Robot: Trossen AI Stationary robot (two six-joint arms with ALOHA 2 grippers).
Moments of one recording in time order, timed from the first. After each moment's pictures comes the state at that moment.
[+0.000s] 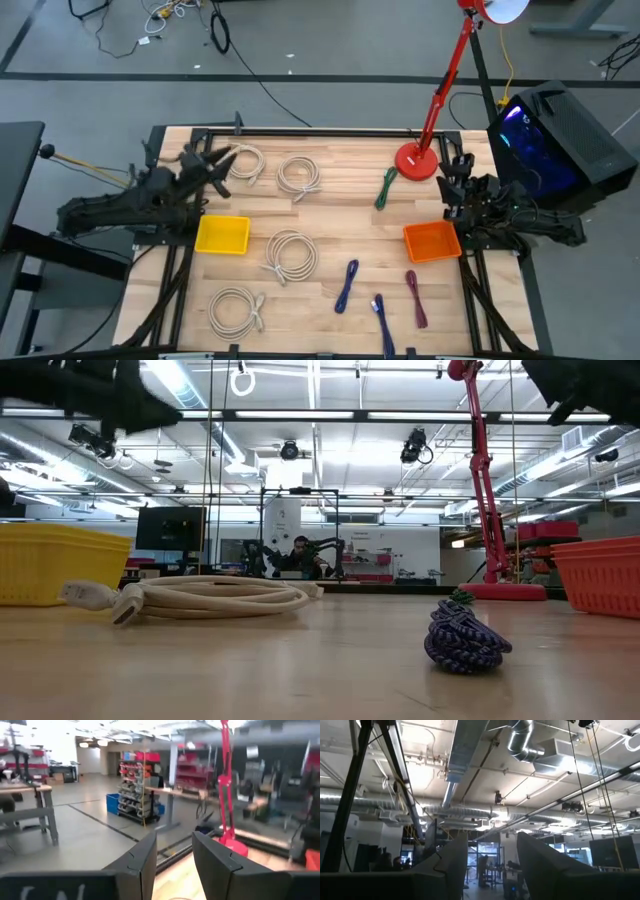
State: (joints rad) left arm 0.15 0.31 0.36 0.07 -0.59 0.03; right arm -0.12 0.05 0.05 0.66 0.10 -0.12
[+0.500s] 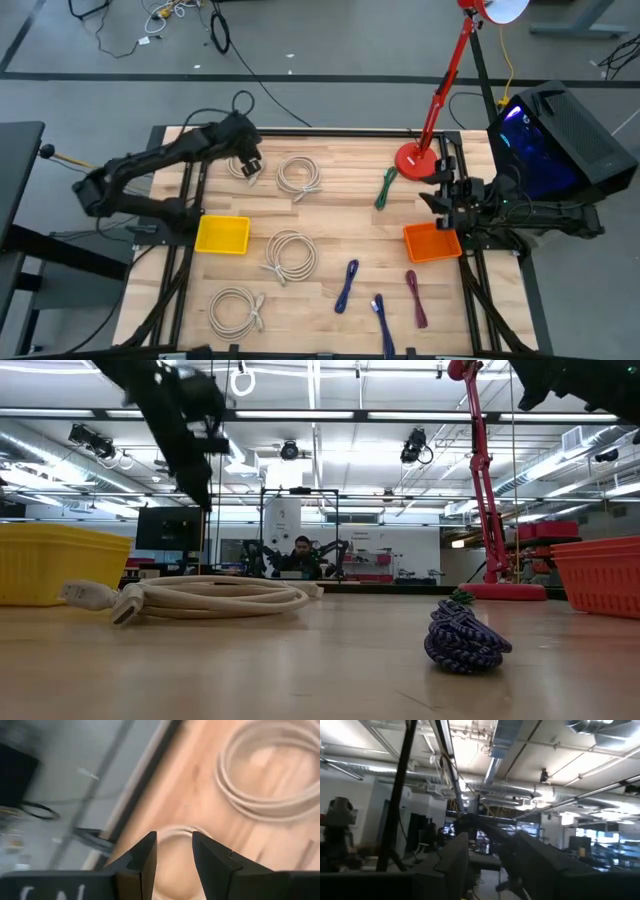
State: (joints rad) left arm 0.68 1.24 0.88 -0.56 -0.24 0.33; right arm -0.12 0.32 0.14 0.69 -0.15 -0.09
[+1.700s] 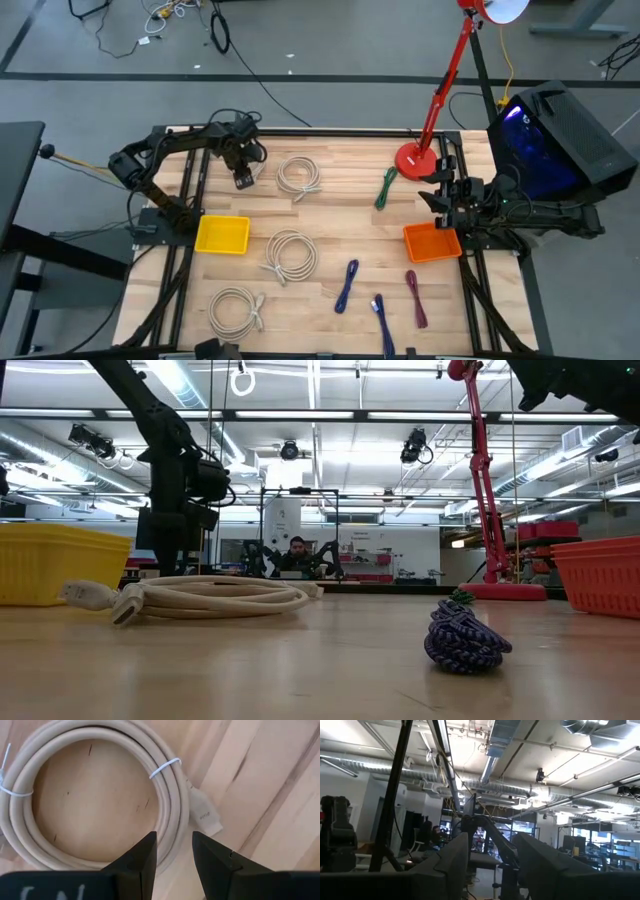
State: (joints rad) left arm 0.83 1.57 0.87 -0.75 0.02 0.45; right arm -0.12 0.32 0.14 0.68 -0.12 -0.12
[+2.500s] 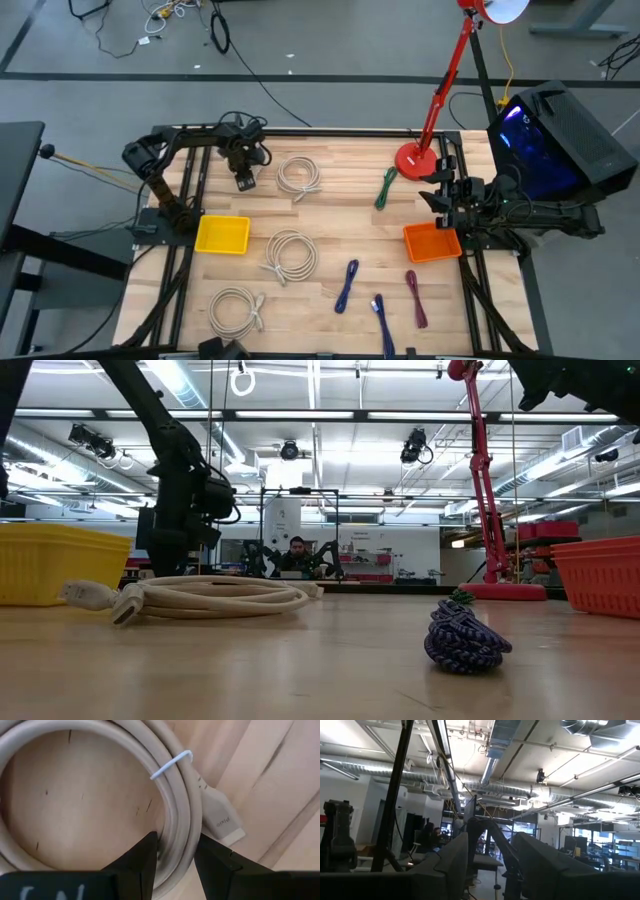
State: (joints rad) left arm 0.83 1.73 0.88 -0.73 -0.03 0.46; right arm -0.12 0.32 0.14 0.69 -0.12 -0.10
